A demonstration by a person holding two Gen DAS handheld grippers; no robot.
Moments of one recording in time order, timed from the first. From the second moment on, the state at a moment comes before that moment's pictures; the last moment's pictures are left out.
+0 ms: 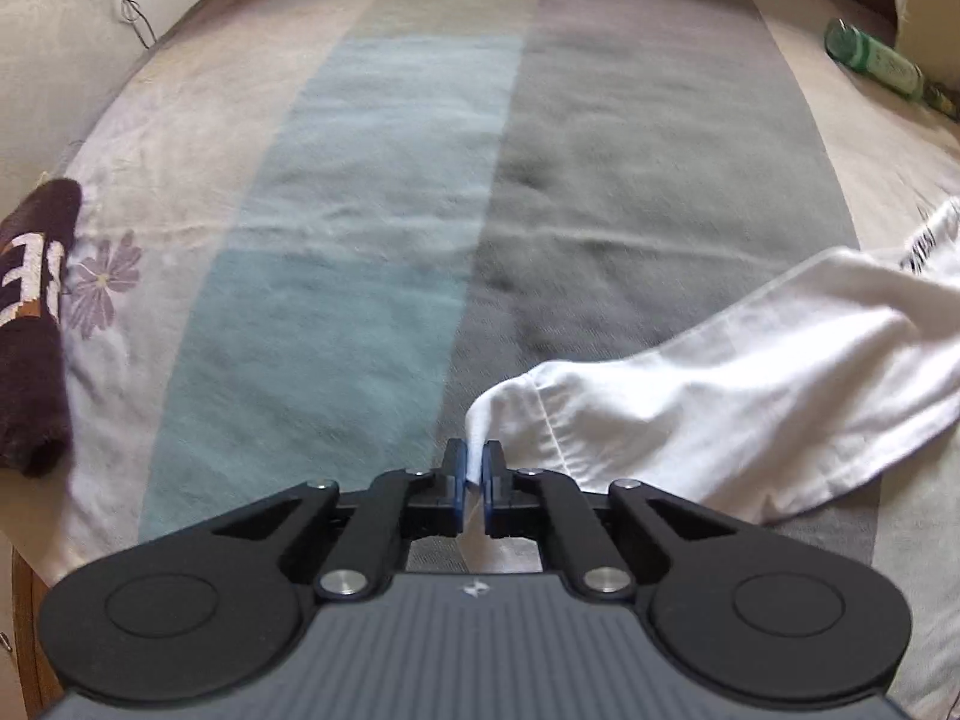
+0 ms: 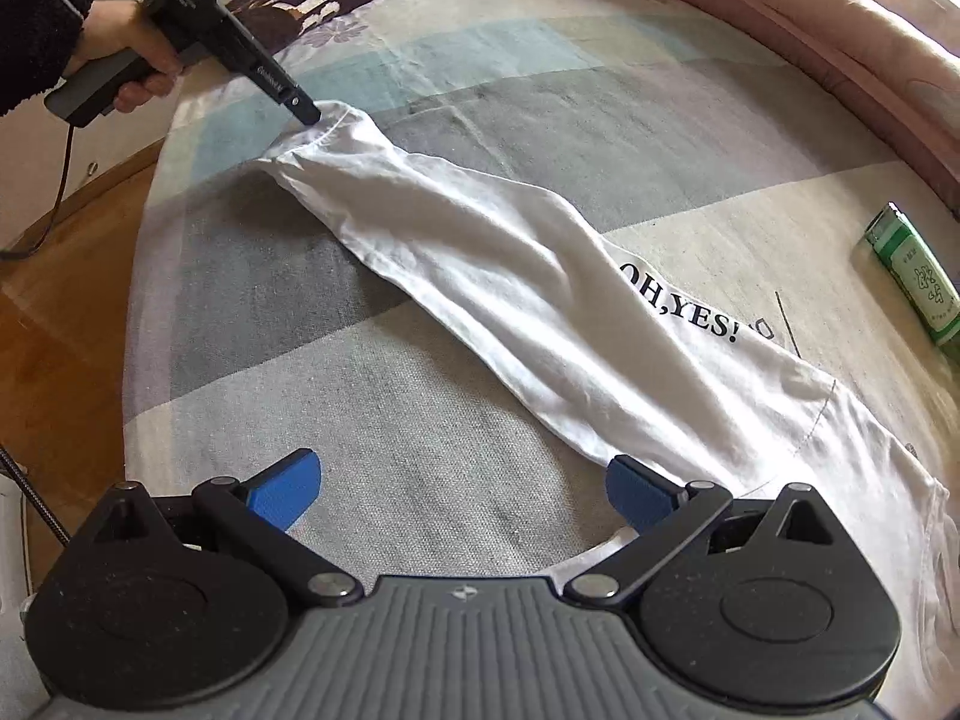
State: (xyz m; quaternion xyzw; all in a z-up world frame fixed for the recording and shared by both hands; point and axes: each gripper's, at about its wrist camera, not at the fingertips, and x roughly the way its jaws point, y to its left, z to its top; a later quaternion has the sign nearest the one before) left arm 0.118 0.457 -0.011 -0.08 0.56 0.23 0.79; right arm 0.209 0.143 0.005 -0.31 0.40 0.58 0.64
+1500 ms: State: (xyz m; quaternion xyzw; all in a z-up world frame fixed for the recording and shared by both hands) left arm 0.160 0.360 -0.045 -0.11 0.54 0.14 0.82; right arm 0.356 0.176 -0.012 -0.27 0.43 0.53 0.68
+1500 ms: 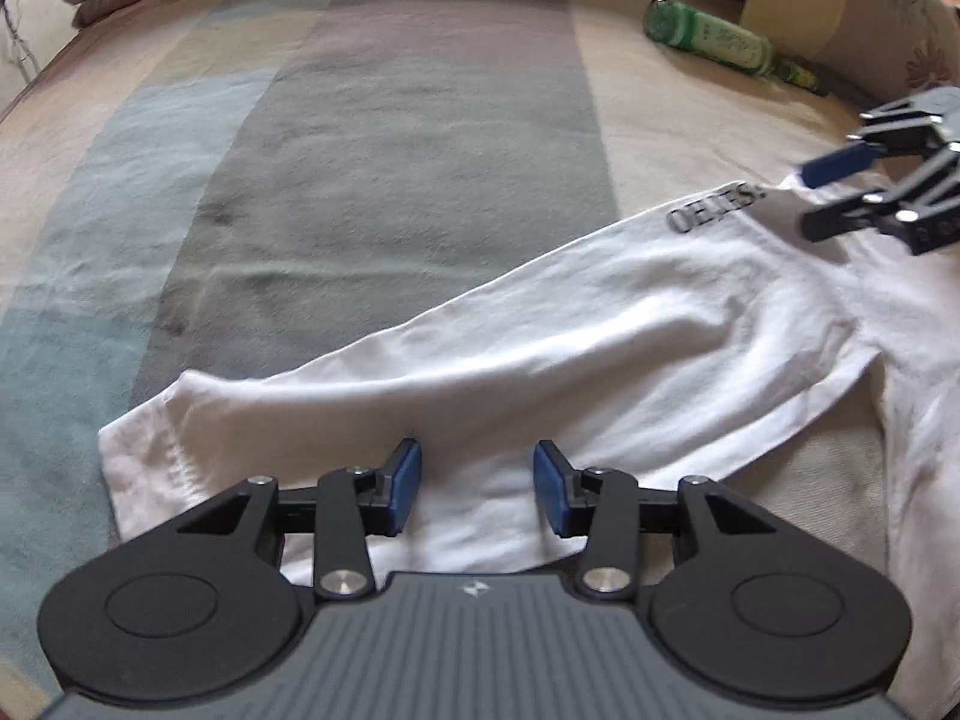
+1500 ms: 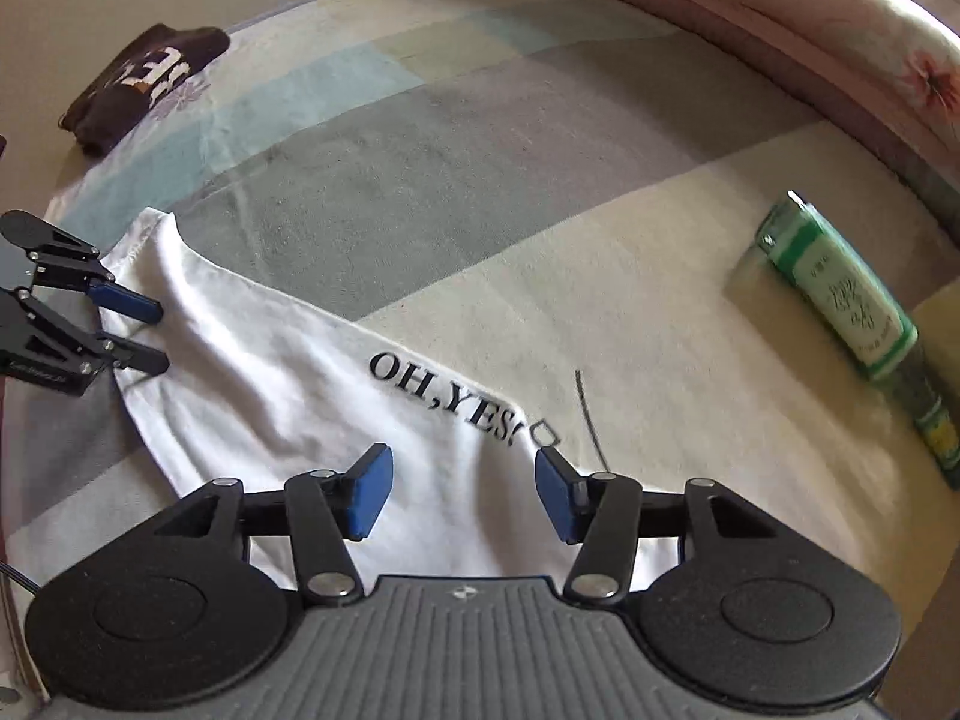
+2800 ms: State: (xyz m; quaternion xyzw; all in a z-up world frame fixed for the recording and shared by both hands) left arm 0.098 0.400 -0.045 -0.19 0.48 0.19 0.83; right arm 0.295 0.365 -0.025 -0.32 0.35 0.70 0.53
